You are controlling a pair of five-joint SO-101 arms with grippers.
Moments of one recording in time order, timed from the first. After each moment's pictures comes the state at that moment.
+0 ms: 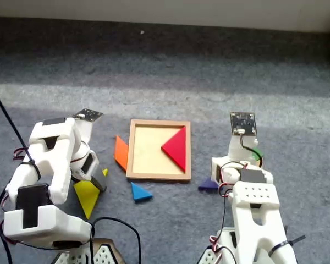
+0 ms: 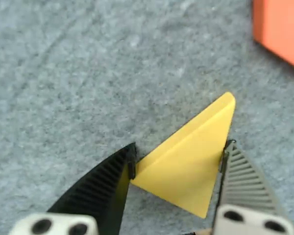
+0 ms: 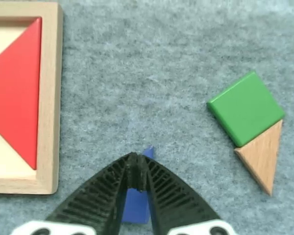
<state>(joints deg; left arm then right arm) -16.6 2.9 39.0 70.3 -21.0 -4.1 -42.5 69.8 41.5 4.7</state>
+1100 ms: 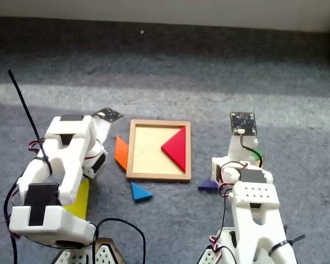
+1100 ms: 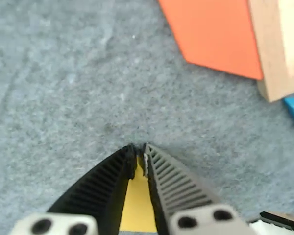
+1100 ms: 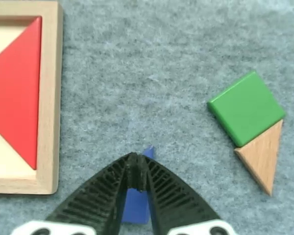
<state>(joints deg) -7.4 3.1 36.2 70.8 -24.6 -4.1 -42.5 69.8 41.5 4.7</state>
